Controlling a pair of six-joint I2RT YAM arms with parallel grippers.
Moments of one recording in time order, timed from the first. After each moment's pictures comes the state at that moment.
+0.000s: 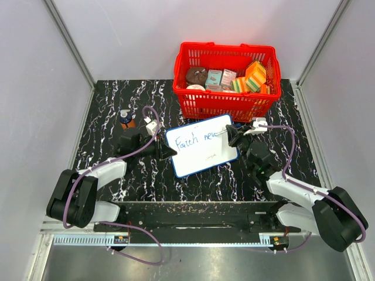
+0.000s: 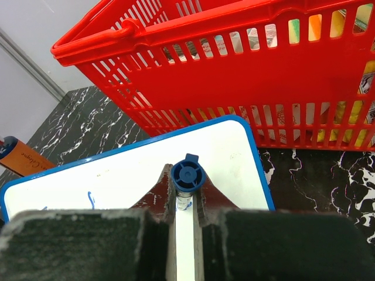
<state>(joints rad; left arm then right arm) -0.29 1.33 0.49 0.37 0.76 -0.26 0.60 1.12 0.39 0.79 0.35 0.37</state>
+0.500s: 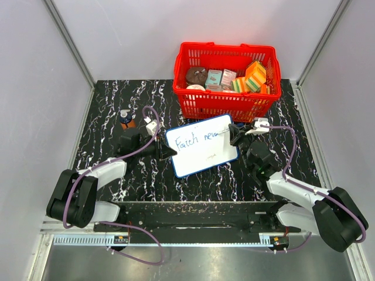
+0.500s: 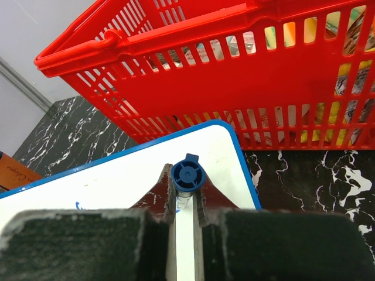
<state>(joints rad) -0.29 1.33 0.49 0.37 0.76 -0.26 0.60 1.12 0.39 0.79 0.41 0.37</state>
